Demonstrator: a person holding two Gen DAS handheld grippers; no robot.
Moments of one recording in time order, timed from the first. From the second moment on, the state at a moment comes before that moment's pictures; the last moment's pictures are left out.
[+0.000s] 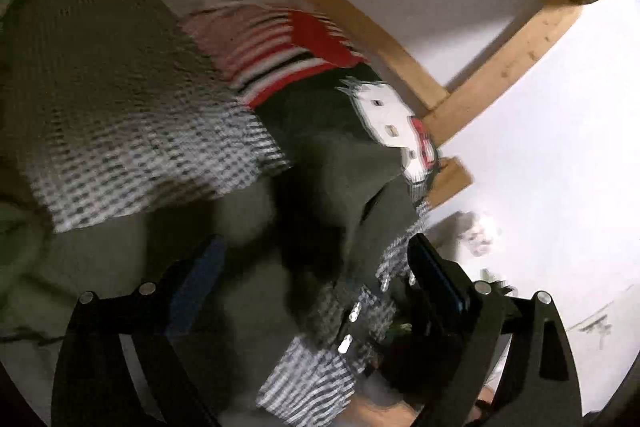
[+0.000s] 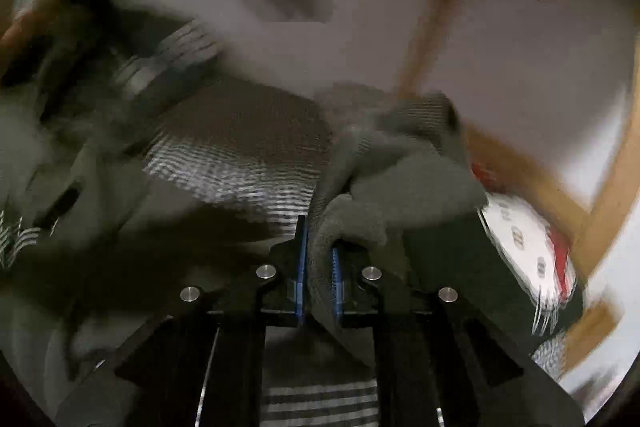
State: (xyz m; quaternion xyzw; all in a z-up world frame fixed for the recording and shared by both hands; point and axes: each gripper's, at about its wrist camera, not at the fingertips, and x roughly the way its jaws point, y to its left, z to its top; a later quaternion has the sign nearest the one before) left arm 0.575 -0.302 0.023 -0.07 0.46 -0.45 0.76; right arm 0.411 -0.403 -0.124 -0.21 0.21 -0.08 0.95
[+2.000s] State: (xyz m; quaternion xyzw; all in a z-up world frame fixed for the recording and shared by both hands) left arm 0.568 0.029 -0.025 -0.29 0.54 -0.29 0.73; right arm 0.378 -0.076 -0.124 -0.33 0.10 0.00 0.94
